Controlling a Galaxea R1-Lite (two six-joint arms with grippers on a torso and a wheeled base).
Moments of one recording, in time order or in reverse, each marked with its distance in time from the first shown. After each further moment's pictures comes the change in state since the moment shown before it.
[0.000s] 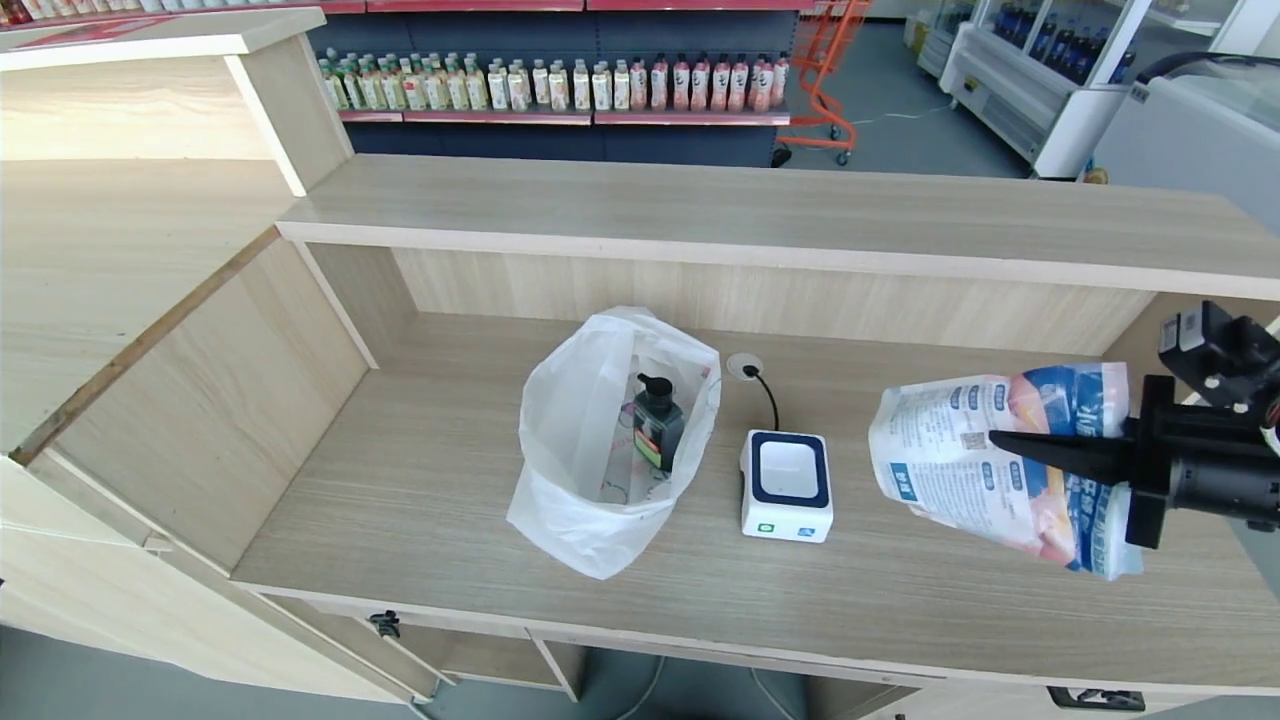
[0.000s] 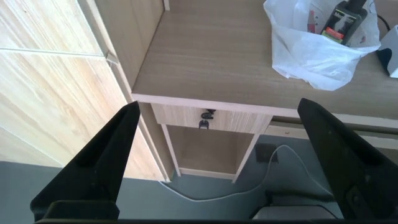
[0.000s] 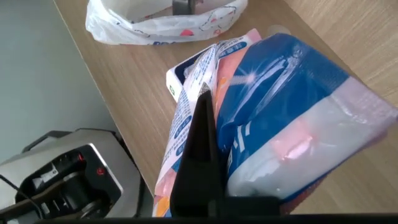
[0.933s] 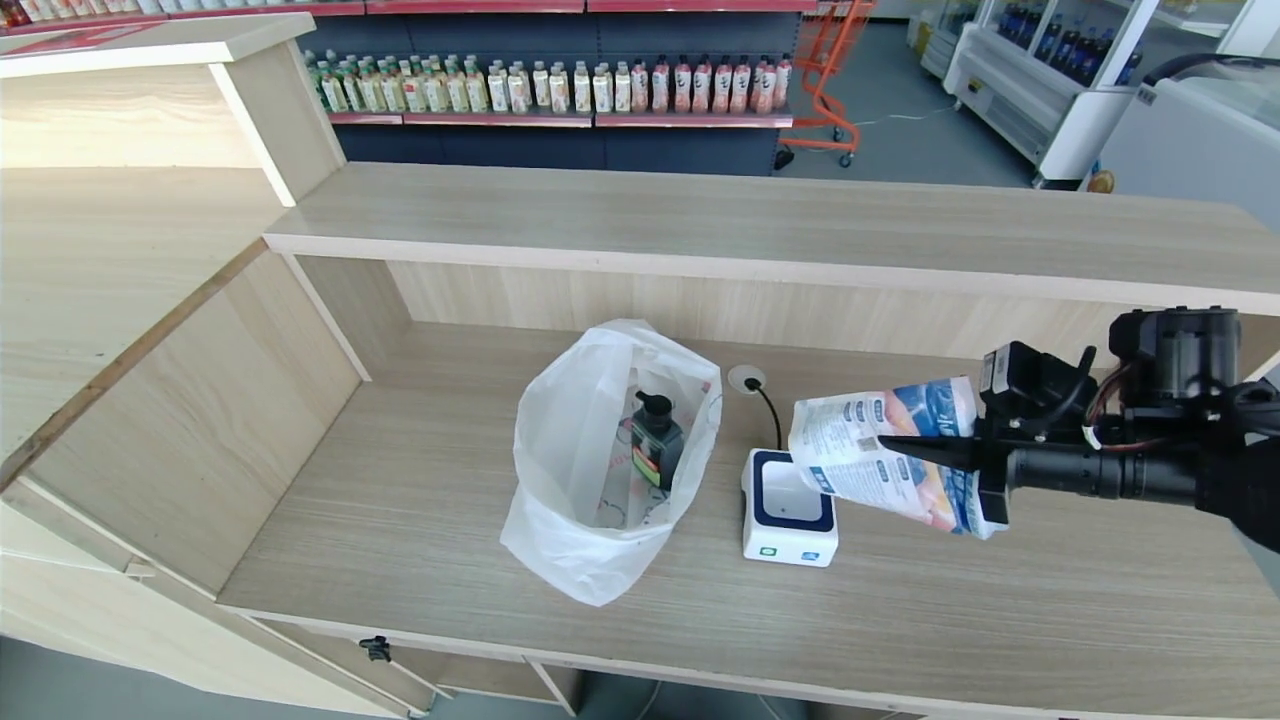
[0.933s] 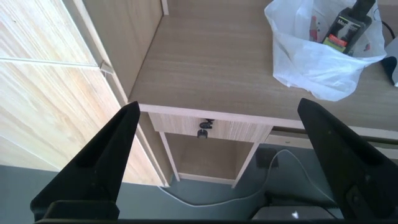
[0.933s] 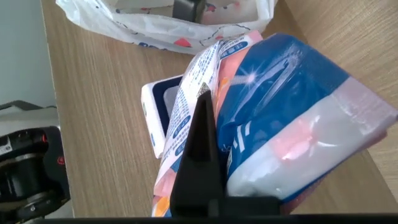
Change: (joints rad) left arm 0.000 0.000 0.000 0.000 0.000 -0.003; right arm 0.156 0.290 -0.092 -0.164 -0.036 -0.216
